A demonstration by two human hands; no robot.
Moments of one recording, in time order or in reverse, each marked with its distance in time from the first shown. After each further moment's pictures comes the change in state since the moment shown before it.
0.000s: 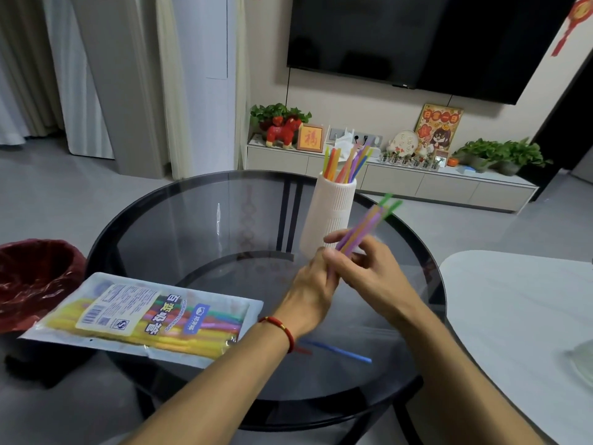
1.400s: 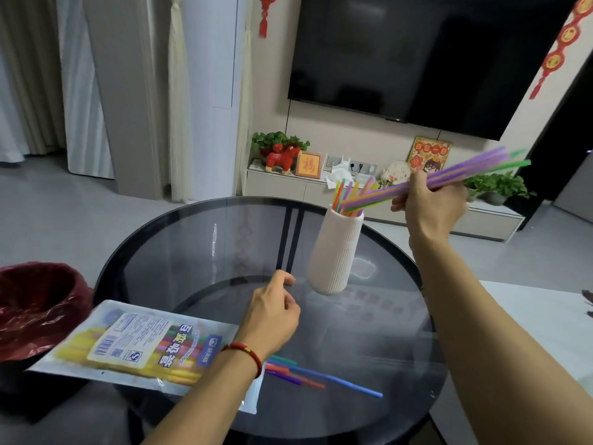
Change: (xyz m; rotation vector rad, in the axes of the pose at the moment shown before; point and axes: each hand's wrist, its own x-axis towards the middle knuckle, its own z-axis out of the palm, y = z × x) left_hand -0.012 -0.037 -0.060 0.115 0.145 -0.217; right_hand 0.119 -0.055 -0.060 0.028 0.925 0.041
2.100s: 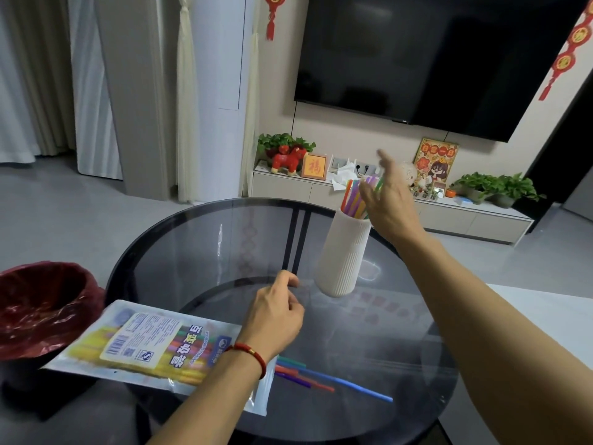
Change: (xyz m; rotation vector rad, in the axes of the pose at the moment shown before) left_hand 0.000 -0.004 -0.009 0.017 0.013 0.019; right_hand -0.011 0.004 0.042 -0.432 -0.544 -0.386
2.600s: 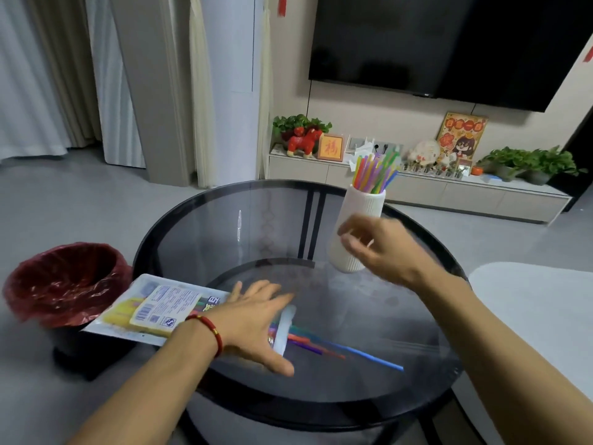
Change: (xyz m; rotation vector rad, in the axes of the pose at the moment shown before) left_hand -0.026 -0.040 -0.051 0.739 -0.683 0.152; right_hand -0.098 0.001 -0.003 -0.026 -0.440 -0.238
